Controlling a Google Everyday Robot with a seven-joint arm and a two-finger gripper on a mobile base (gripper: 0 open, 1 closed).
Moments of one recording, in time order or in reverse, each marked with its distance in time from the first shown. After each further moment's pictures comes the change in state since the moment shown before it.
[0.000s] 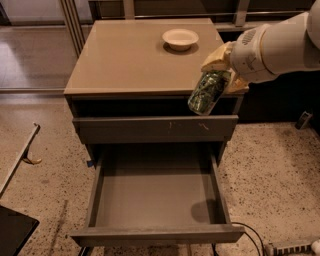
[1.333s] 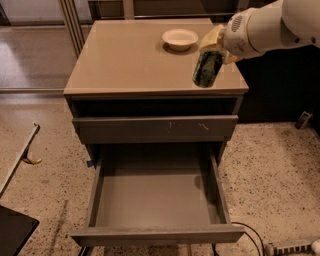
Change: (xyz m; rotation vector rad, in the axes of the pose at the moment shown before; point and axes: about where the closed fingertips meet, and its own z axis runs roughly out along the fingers) arm 0.078 -0.009 0.048 0.016 0.087 -0.290
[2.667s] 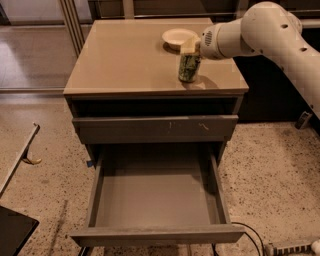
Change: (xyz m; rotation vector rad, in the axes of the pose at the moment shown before) arm 0.020 0.008 0.109 0.092 0.018 -0.263
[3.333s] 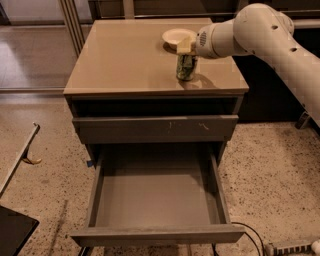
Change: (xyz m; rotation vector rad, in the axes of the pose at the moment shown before) arm 0.005 -0.002 0.013 -0.016 0.016 -0.045
